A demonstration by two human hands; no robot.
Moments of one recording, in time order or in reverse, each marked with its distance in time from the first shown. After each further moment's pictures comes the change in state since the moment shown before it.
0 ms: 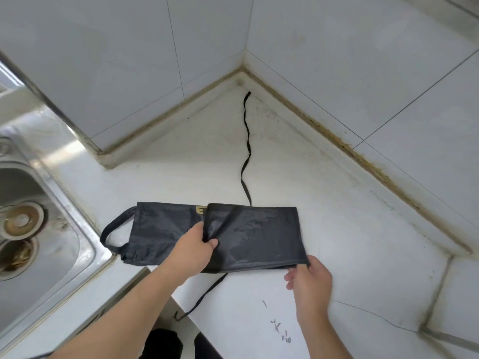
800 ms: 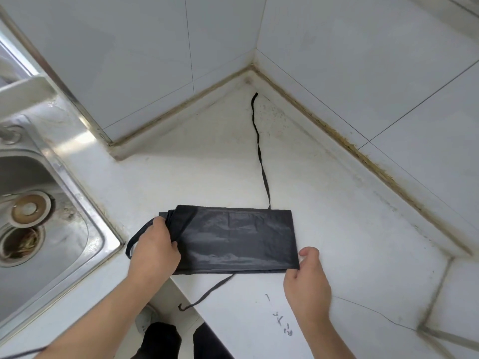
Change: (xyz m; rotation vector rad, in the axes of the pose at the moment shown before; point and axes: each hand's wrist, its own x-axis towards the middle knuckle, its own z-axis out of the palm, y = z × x) left_hand -0.016 -0.054 -0.042 0.402 0.442 0.030; right_hand -0.017 0.008 -0.003 -0.722 -0.031 -0.333
